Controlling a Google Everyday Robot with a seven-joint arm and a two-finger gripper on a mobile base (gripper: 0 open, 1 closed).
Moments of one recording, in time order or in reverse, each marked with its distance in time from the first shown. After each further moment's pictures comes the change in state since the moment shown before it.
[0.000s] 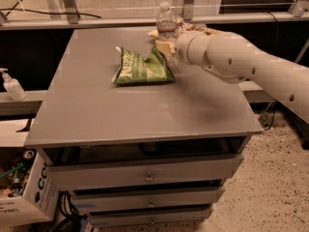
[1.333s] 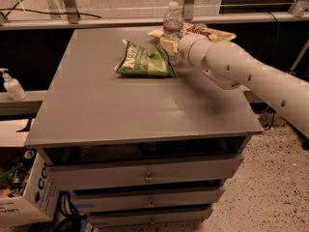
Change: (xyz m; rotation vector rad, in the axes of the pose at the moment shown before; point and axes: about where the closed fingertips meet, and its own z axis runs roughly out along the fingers) arm 0.012 -0.027 0.021 0.074 -0.076 0.068
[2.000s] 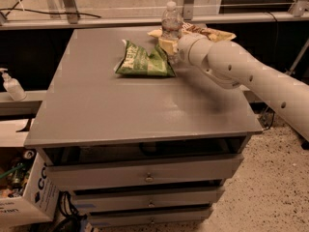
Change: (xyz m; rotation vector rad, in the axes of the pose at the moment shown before) arm -0.007 0.001 0.000 -0.030 -0.029 -0.015
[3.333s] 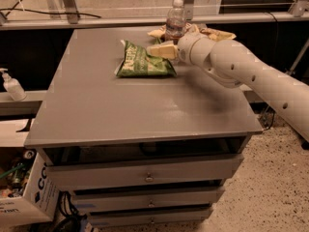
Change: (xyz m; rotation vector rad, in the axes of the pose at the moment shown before) arm -0.004 0.003 -0.002 -0.038 -0.010 -0.027
